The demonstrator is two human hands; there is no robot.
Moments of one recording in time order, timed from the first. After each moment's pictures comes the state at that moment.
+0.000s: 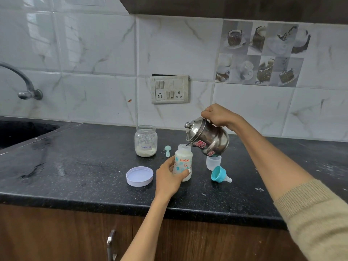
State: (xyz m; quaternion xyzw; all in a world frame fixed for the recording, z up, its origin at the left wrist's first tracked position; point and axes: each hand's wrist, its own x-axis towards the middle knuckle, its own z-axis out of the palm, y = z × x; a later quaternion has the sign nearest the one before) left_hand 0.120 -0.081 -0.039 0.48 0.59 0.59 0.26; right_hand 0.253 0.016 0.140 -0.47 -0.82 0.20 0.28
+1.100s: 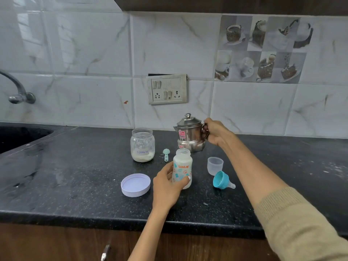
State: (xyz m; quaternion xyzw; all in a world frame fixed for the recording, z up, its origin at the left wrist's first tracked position) left_hand 0.120 -0.079 -0.039 0.47 0.59 0.59 0.27; right_hand 0.229 0.074 0.085 -0.44 -0.48 0.57 0.51
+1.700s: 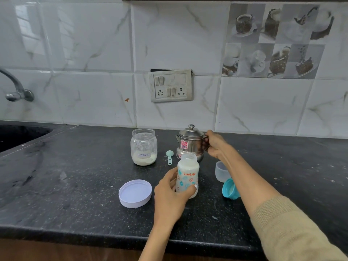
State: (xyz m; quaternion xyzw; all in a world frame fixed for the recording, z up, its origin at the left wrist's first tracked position) left_hand 0.118 -0.072 -0.047 0.47 0.58 0.61 0.26; right_hand 0.211 0.127 0.032 -0.45 -0.43 0.60 0.50
